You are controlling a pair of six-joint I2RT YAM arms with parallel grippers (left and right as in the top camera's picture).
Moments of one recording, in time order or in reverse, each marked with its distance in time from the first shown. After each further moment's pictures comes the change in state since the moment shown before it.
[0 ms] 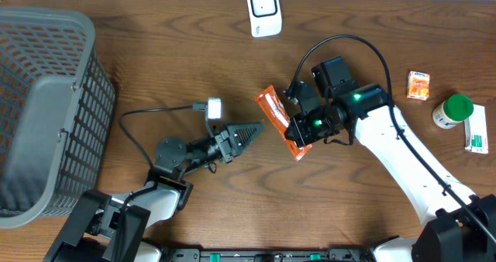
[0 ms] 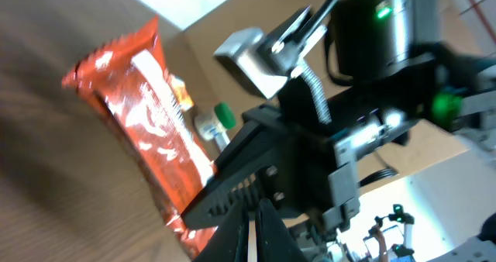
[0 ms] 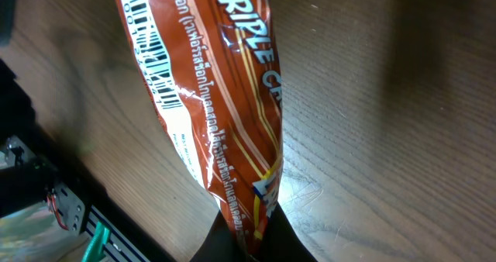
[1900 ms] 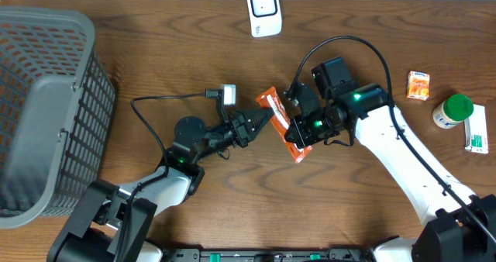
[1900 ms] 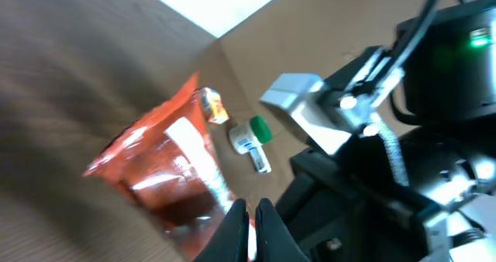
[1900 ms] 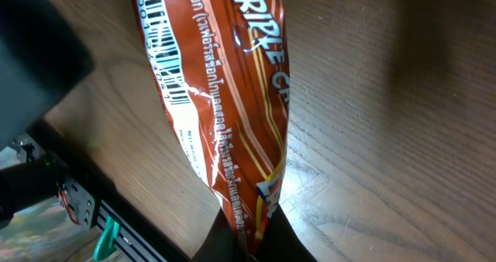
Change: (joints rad) left arm -0.066 0.052 0.154 -0.223 -0.131 0.119; right arm 0.000 0.000 0.000 -0.021 -0.016 0.014
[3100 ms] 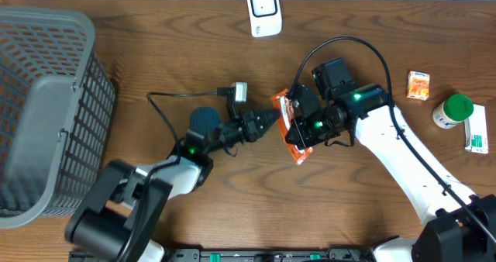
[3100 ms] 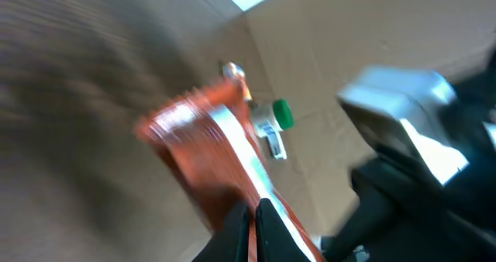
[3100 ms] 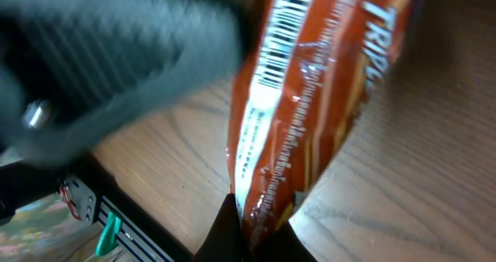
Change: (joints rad) left arm -0.028 0.129 0.090 -0.096 -0.005 -0.018; right arm 0.000 0.000 0.000 -0.022 -0.002 0.002
